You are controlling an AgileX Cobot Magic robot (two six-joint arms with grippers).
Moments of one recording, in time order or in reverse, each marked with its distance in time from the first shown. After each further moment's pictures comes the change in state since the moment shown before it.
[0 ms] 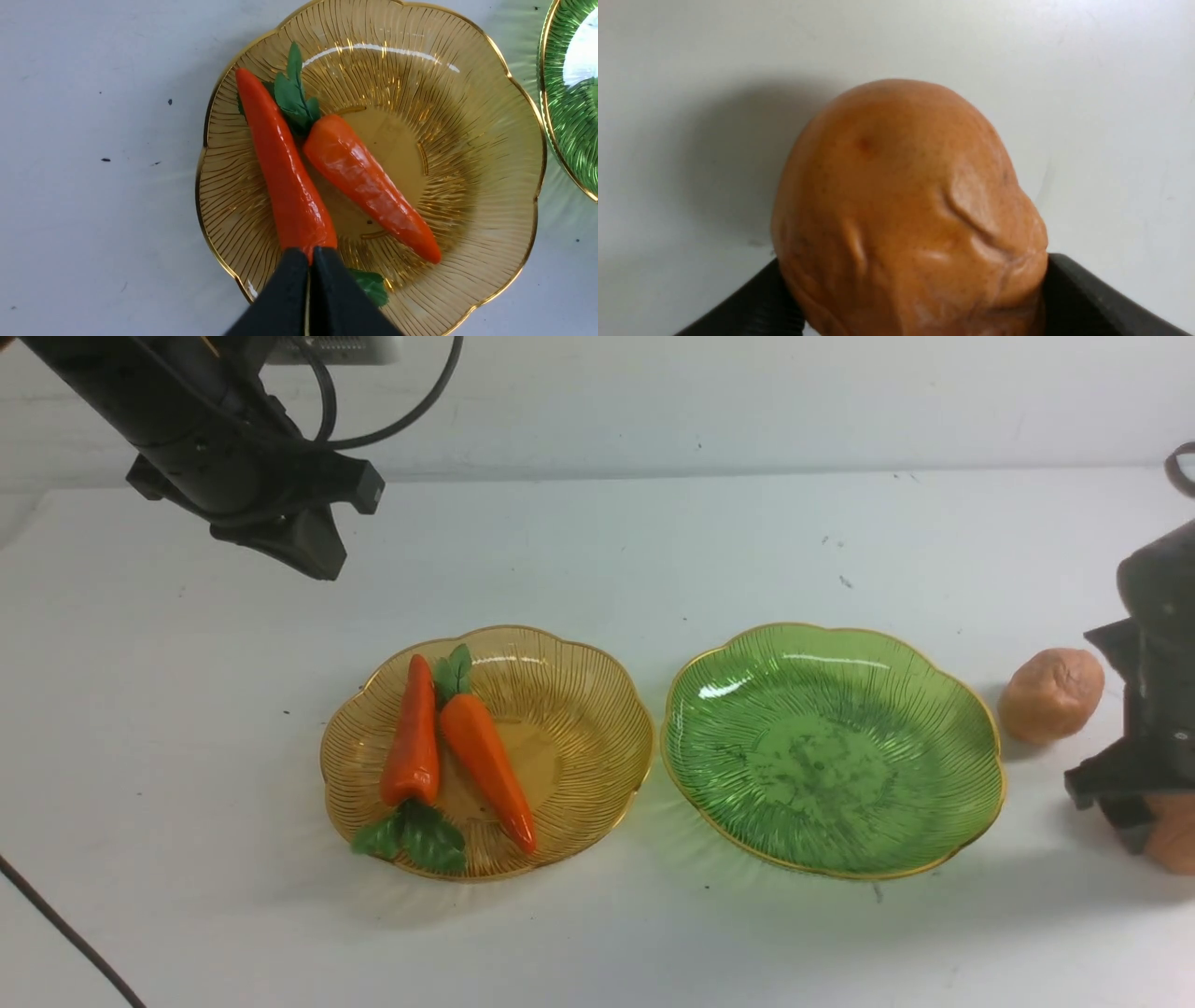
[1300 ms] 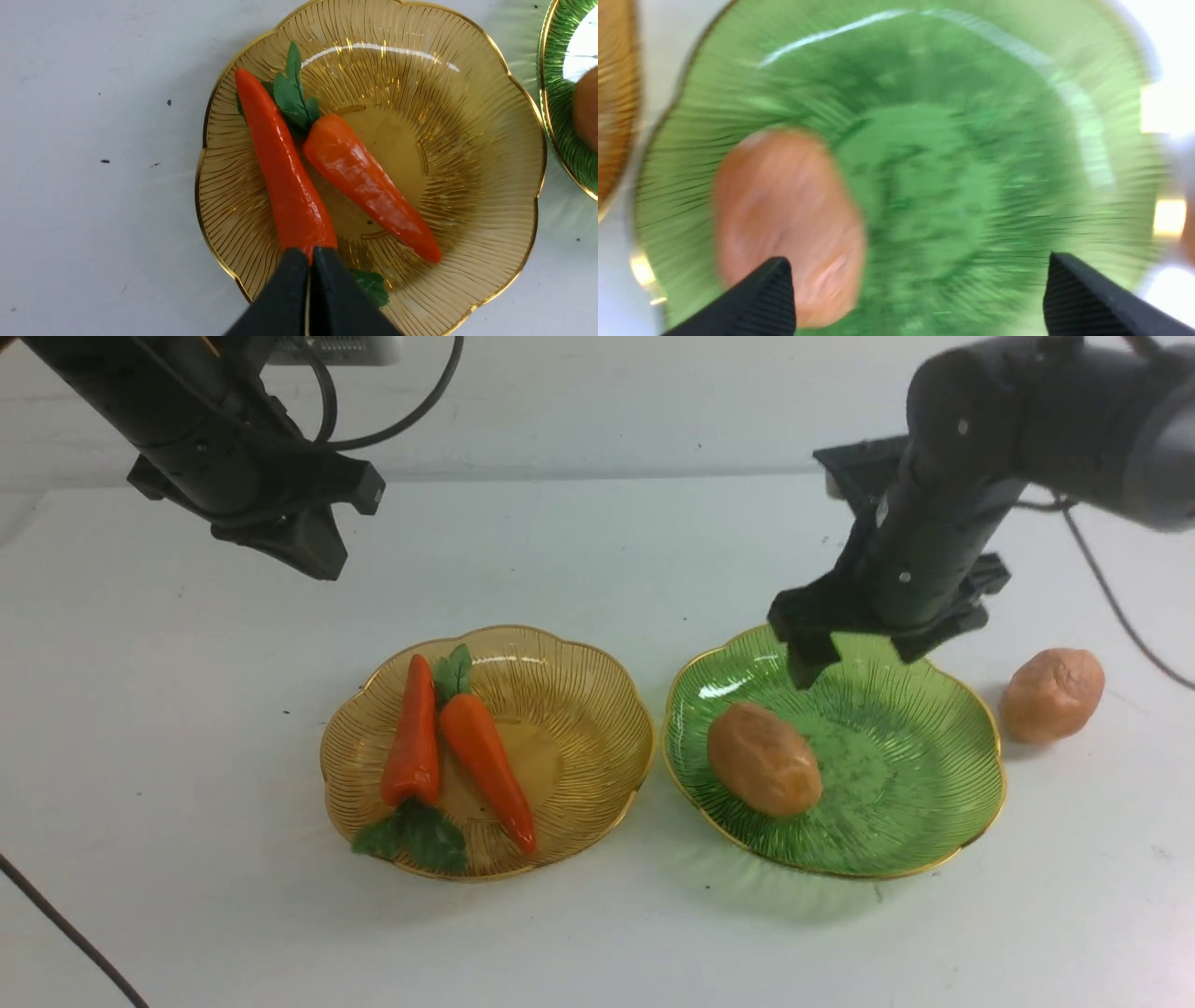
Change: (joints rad) right arm 0.309 0.021 -0.472 0.351 0.076 -0.075; left arm 0.000 0.000 0.000 -0.001 0.000 0.001
